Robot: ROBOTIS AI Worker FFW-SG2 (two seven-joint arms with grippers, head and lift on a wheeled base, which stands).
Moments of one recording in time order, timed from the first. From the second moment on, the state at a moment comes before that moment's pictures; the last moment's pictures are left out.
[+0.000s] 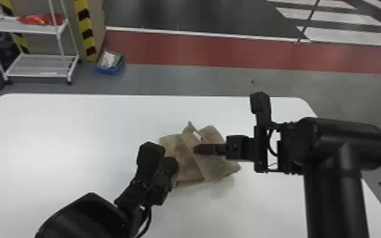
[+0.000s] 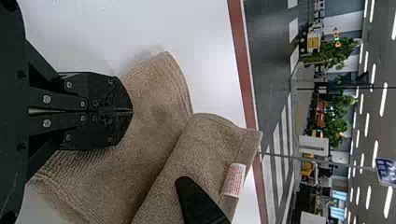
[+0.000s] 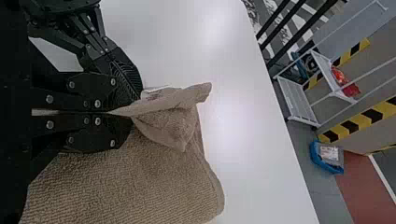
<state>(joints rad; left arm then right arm) -0.03 0.17 -0.58 -1.66 0.25 0.50 0.15 -0.25 0.00 -0.10 -1.89 -0.07 1.57 0.61</state>
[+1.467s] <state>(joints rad) -0.01 0.17 -0.58 -1.66 0.25 0.49 0.15 -0.13 0.00 -0.24 -1.93 -0.36 1.44 0.63</state>
